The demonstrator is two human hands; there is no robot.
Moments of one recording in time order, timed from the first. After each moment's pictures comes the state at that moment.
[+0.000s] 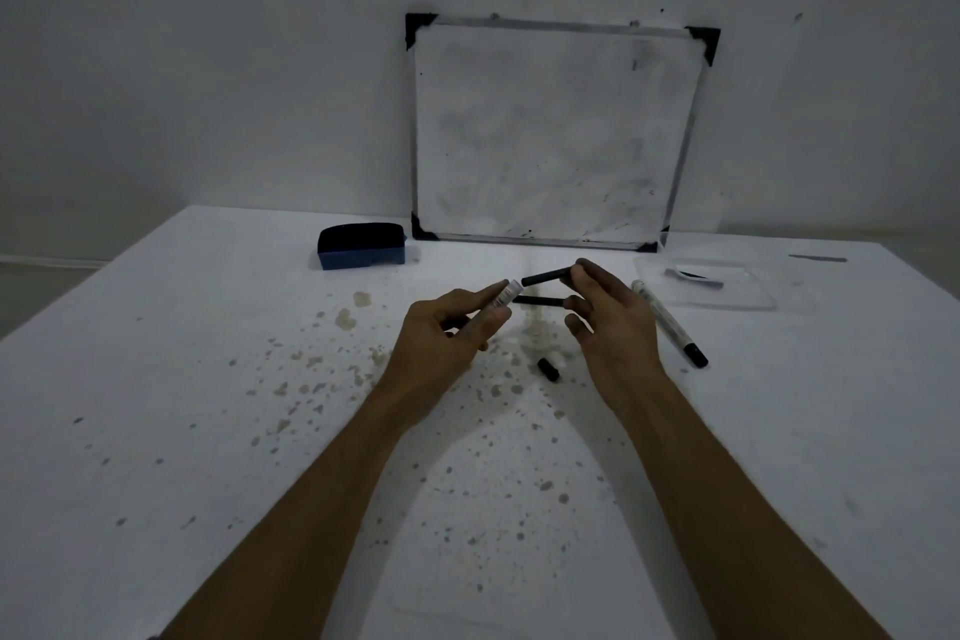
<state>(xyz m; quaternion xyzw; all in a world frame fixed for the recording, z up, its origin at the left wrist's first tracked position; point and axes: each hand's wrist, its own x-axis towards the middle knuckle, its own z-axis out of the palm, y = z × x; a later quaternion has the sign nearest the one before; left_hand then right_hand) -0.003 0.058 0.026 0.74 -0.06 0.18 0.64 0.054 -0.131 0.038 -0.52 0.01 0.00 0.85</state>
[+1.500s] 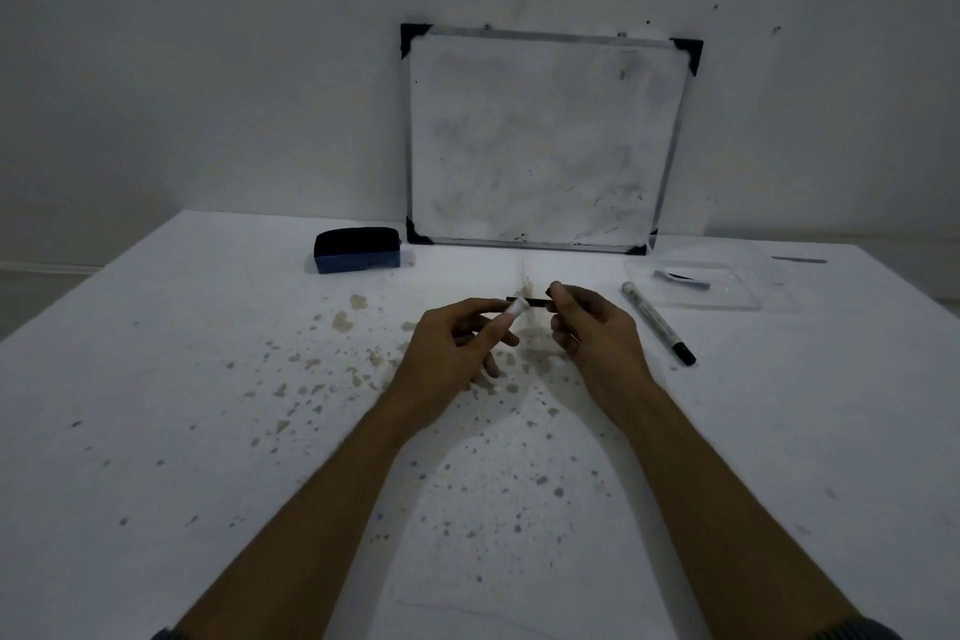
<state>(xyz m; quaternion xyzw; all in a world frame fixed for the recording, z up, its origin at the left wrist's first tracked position) -0.009 0.048 0.024 0.75 -0.07 0.14 0.64 0.050 -0.137 0.023 -0.62 -0.04 0.02 0.79</state>
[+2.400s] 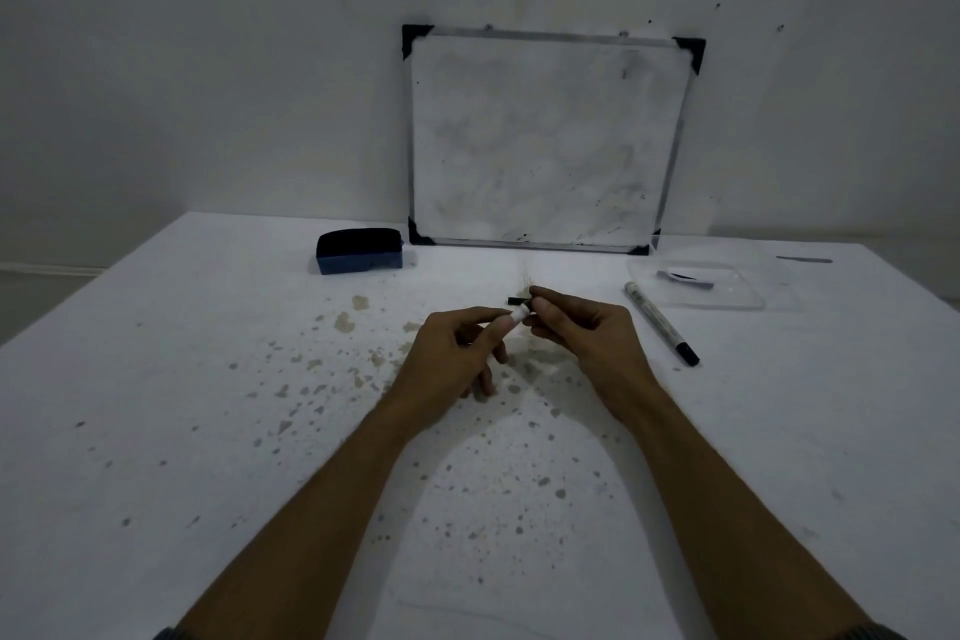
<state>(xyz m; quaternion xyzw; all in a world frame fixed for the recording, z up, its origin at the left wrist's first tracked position) -0.004 0.052 0.017 0.76 -0.08 0.11 0.64 0.049 -0.138 0.022 -0.63 -0.18 0.03 0.75</state>
